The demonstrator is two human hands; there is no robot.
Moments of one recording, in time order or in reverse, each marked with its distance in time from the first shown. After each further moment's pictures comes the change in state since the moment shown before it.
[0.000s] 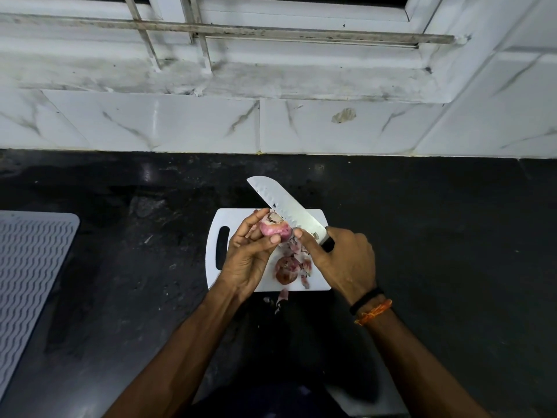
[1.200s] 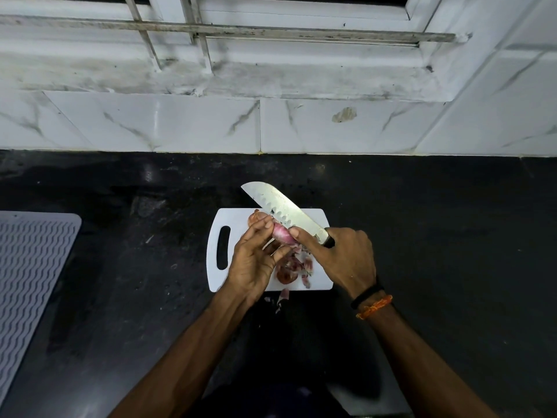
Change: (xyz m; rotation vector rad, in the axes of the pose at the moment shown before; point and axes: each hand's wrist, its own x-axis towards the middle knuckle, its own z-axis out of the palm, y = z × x) left_hand -0.008 -0.003 0.015 -0.063 0.183 -0.127; right_hand 0.005 0.004 0.002 0.065 -0.016 -0.071
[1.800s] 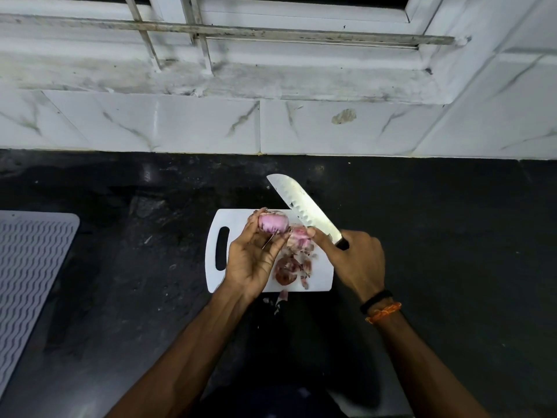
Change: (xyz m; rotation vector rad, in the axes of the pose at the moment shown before) left_hand 0.002 0.007 0.005 -0.217 0.122 -0.042; right_hand -0.005 0.005 -0.014 0.104 0.042 0.156
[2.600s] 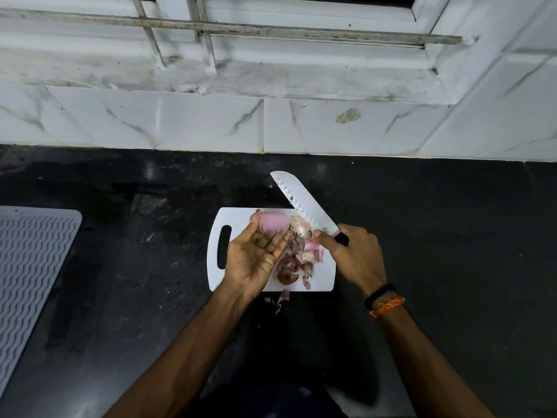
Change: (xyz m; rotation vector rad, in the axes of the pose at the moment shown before) left_hand 0.005 0.001 -0.008 -0.028 -0.001 -0.044; right_hand 0.016 0.009 0.005 0.016 -0.163 0.126
